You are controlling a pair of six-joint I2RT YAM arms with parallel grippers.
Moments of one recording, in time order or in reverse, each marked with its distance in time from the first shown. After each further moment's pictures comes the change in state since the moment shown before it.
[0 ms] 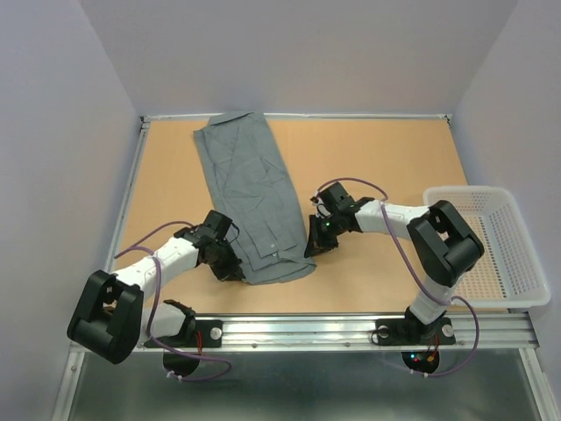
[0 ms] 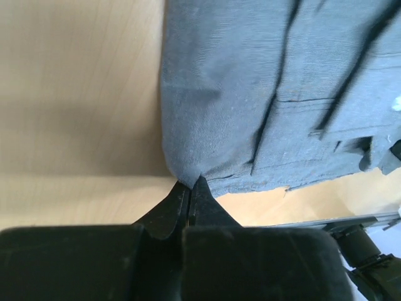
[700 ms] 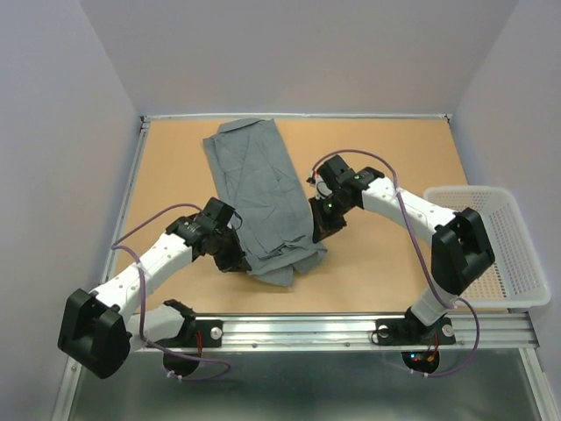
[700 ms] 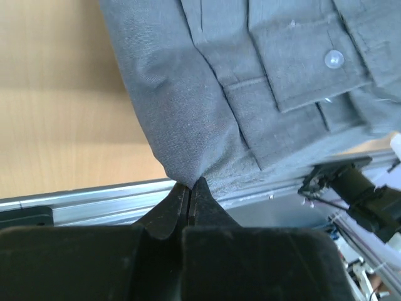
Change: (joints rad) left arm -0.082 -0.143 0.181 -0.218 0.063 0.073; right arm 0.010 -0.115 0.256 -0.492 0.074 -0.236
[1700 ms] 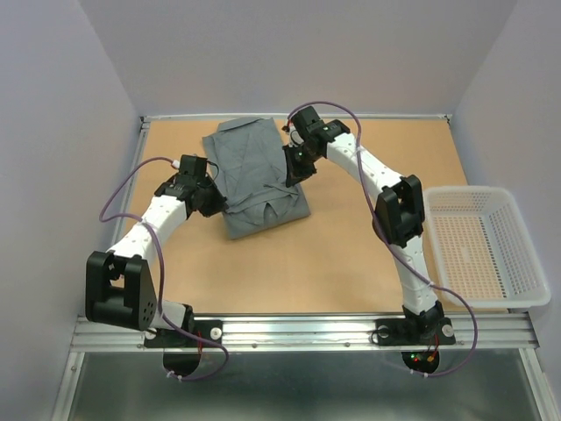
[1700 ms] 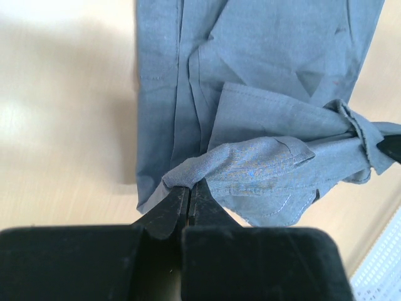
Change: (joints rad) left arm 0.333 0.311 0.272 0.278 -0.193 0.206; right arm -0.067 0.604 0.952 -0.161 0.108 -0.071
